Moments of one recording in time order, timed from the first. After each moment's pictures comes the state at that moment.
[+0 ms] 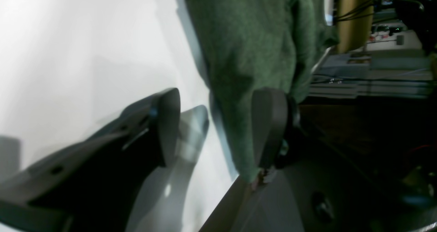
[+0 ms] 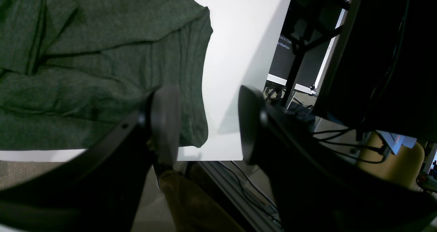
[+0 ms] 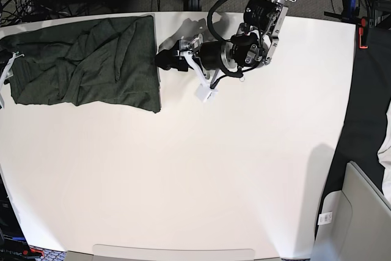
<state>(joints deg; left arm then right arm) 0.5 -3.1 16.9 84.5 -57.4 -10.0 58.2 -10.1 35.6 34.7 111.6 20.7 39.1 -78.2</state>
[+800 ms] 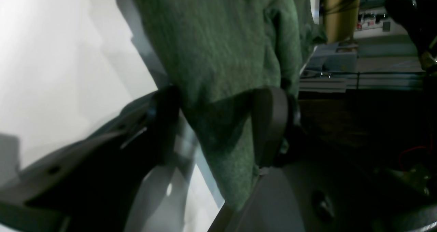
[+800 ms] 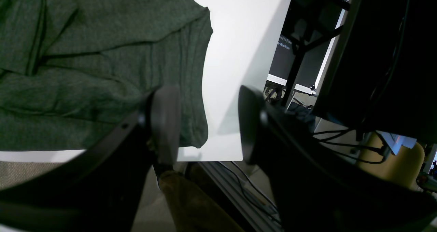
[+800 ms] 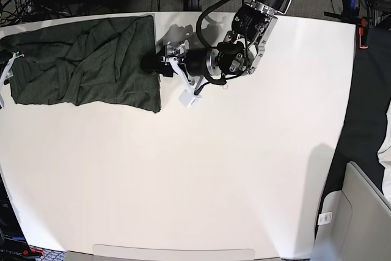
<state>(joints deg) -4.1 -1.1 22.7 77.2 -59.0 -10.2 54.9 -10.1 35.6 34.7 111.6 20.8 39.1 -78.2</state>
